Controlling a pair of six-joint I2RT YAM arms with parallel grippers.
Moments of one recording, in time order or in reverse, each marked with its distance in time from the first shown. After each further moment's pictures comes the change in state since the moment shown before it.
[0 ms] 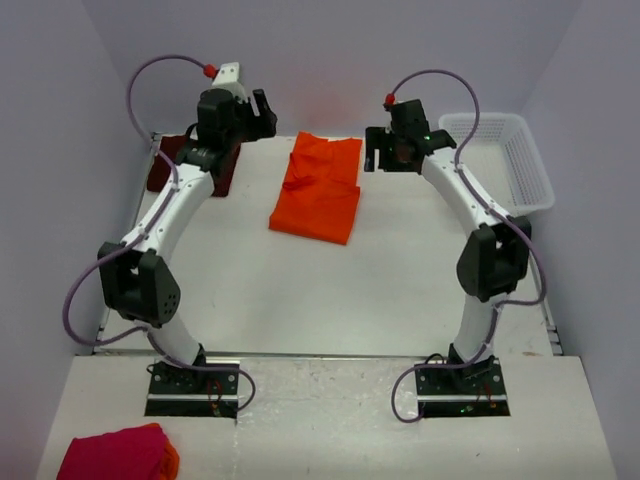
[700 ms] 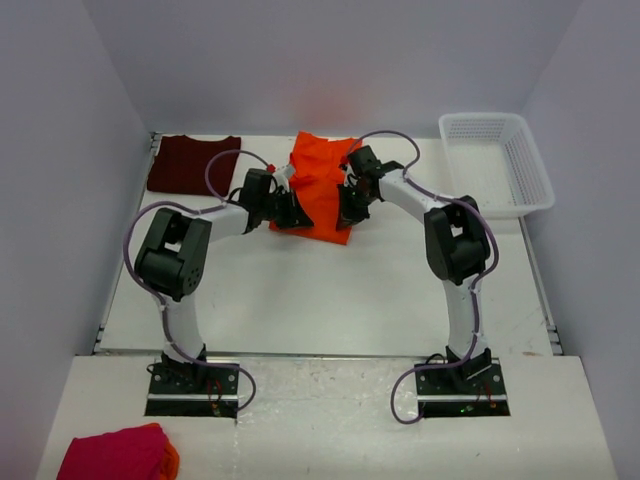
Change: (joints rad) left arm -0.075 0.213 -0.489 0.271 0.642 -0.245; right arm 0.126 0.201 -0.172 0.026 -0.364 0.131
